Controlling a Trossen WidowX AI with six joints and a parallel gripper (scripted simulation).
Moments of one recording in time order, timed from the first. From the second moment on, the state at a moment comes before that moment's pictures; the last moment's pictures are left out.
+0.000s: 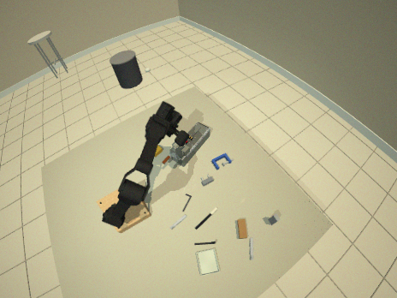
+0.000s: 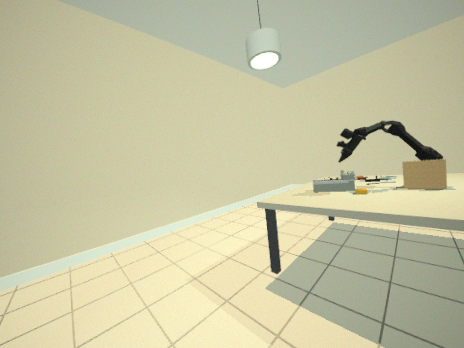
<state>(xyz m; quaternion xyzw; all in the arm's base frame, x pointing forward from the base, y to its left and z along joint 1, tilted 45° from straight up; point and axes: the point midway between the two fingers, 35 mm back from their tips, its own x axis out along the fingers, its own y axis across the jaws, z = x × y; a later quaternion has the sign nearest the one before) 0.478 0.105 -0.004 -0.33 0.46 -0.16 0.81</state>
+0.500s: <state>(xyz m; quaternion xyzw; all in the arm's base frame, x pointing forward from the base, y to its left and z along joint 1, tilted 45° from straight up) 0.482 0.062 -0.043 -0.32 0.46 -0.18 0.81</state>
